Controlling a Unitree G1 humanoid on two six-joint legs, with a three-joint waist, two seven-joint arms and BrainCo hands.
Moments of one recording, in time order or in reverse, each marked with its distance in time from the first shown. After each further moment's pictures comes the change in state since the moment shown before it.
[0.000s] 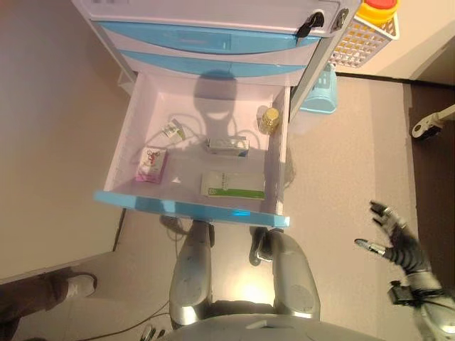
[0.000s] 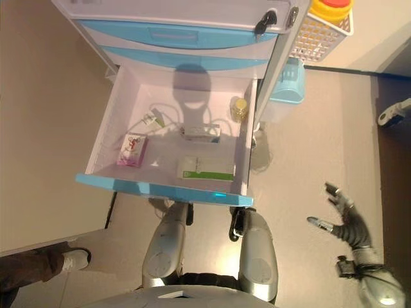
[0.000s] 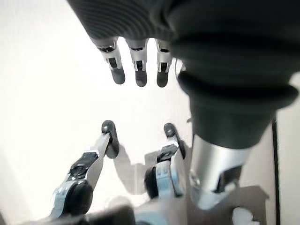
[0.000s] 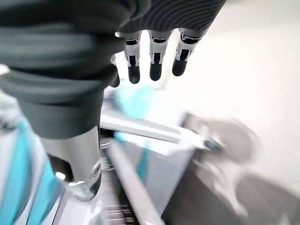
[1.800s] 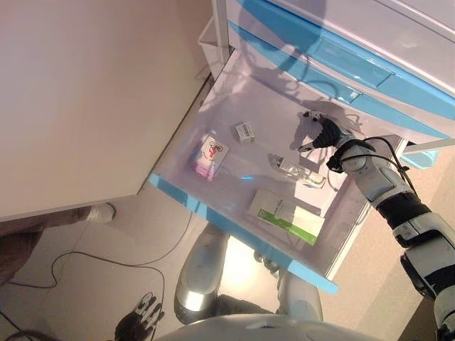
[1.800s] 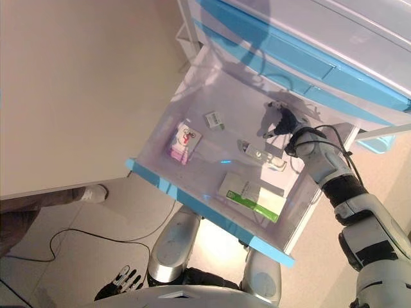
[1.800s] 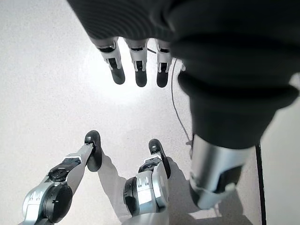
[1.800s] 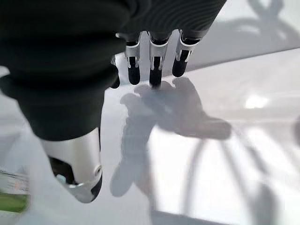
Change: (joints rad) left arm -0.200 0.082 -0.133 -0.021 0.059 -0.110 0.087; right arm -1.202 0.003 0.665 0.403 -0.421 0.625 -0.036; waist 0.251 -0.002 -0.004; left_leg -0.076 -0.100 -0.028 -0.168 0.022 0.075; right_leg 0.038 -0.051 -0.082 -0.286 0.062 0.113
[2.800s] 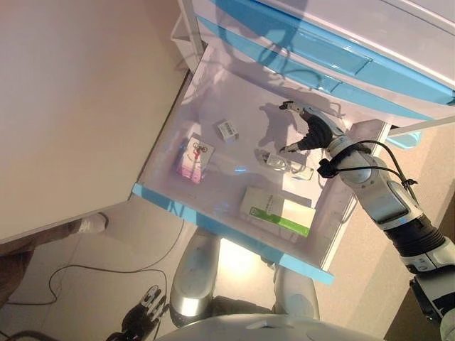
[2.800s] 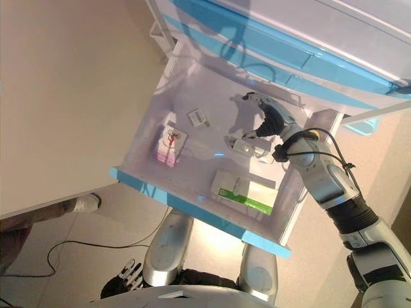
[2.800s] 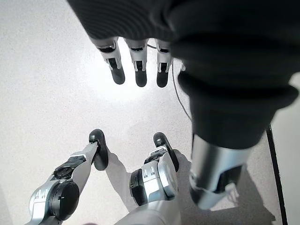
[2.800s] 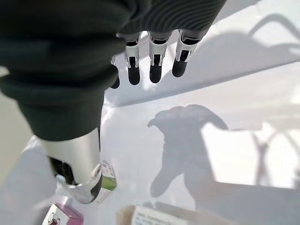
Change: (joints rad) left arm -0.009 -0.020 0.000 -0.030 -0.007 0.001 0.042; right arm 0.133 -0.013 -0.096 -0.407 -0.009 0.075 0.133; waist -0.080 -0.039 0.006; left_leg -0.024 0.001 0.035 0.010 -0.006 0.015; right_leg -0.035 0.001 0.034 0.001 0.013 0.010
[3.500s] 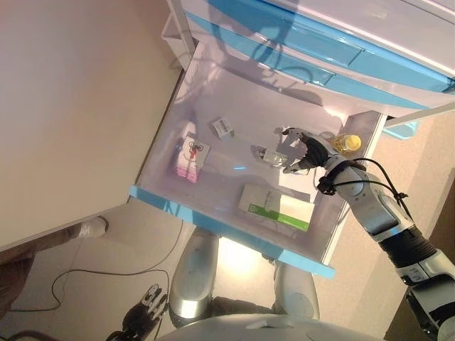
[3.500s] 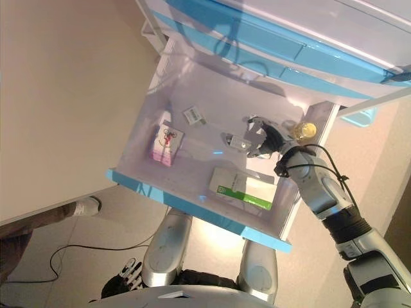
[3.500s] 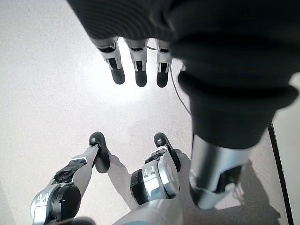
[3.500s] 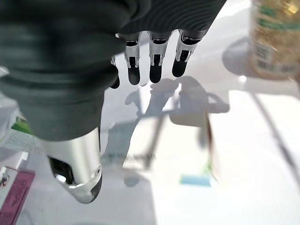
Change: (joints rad) left arm -0.009 -0.002 -0.001 0.000 -0.003 0.003 -0.001; right arm 0.085 0.045 0.026 0.069 -0.070 0.046 0.044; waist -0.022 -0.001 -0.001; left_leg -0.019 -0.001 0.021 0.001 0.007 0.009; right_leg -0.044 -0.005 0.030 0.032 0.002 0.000
